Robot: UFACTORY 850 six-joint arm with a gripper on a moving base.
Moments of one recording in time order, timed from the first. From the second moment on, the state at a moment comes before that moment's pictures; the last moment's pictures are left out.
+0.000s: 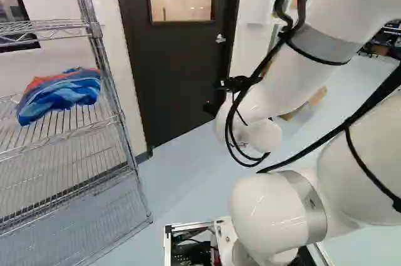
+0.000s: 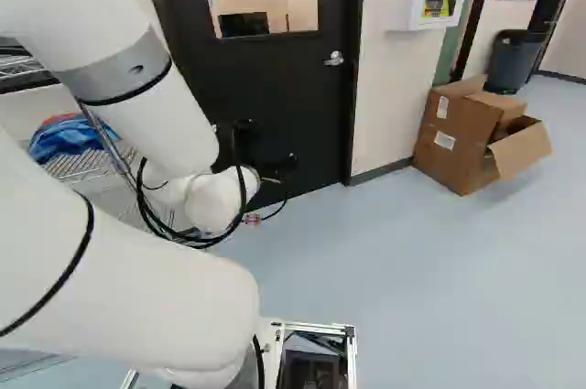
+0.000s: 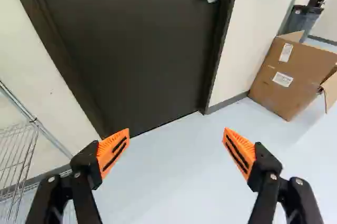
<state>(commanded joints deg) 0.0 16.0 -5.0 0.0 50.0 0.0</state>
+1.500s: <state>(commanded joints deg) 0.0 16.0 -5.0 0.0 50.0 0.0</state>
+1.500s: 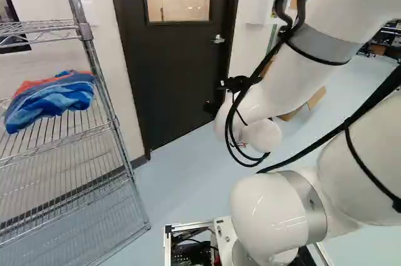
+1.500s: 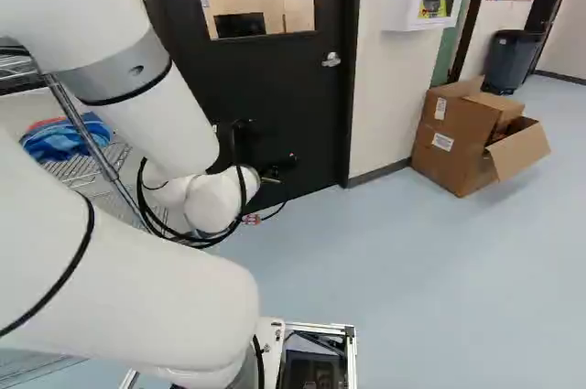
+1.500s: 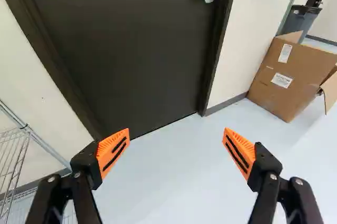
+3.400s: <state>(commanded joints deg) 0.0 16.0 -5.0 0.0 50.0 0.0</state>
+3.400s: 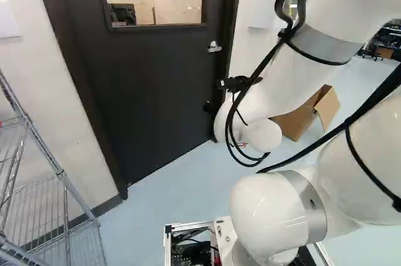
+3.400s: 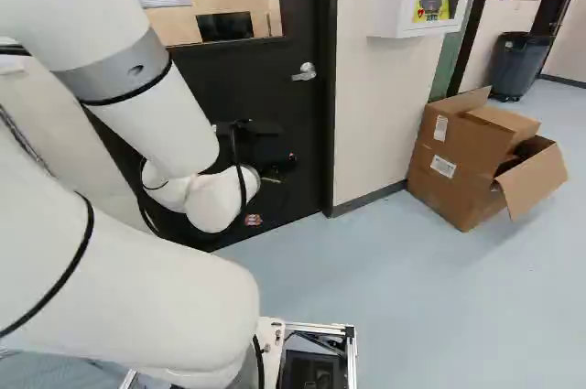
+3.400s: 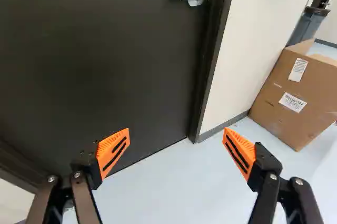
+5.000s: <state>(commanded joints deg) 0.0 16.0 -5.0 0.0 50.0 0.0</state>
